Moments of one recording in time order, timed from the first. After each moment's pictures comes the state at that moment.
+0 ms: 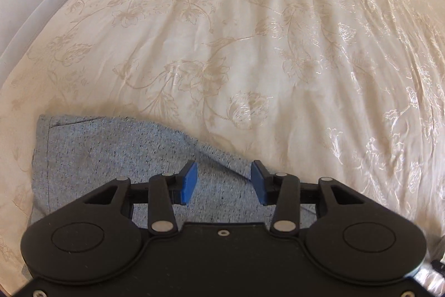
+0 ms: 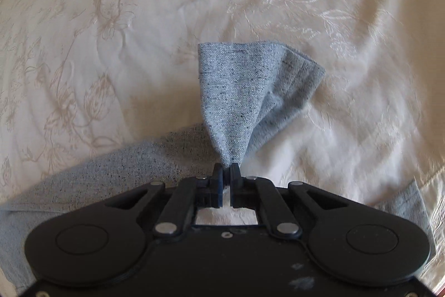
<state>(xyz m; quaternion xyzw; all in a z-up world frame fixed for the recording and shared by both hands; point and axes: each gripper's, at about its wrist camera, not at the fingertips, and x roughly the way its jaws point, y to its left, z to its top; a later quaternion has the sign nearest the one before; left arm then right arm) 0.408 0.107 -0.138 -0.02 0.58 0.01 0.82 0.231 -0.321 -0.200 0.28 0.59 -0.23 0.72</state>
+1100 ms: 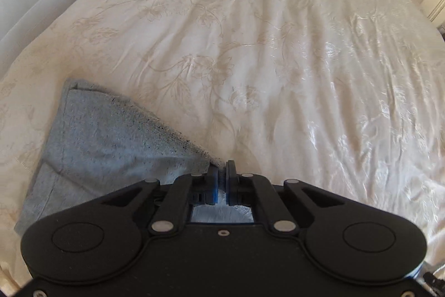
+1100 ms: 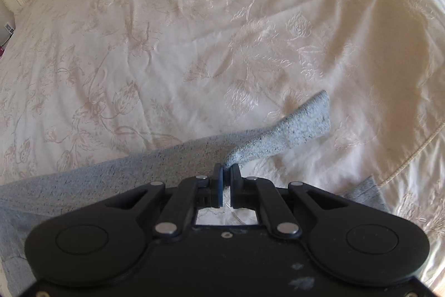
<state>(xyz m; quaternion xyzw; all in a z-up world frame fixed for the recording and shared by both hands) 0.305 0.129 -0.079 -0.08 0.55 0.00 0.83 0.163 -0.303 -0.115 0.22 0.52 -0.22 0.79</state>
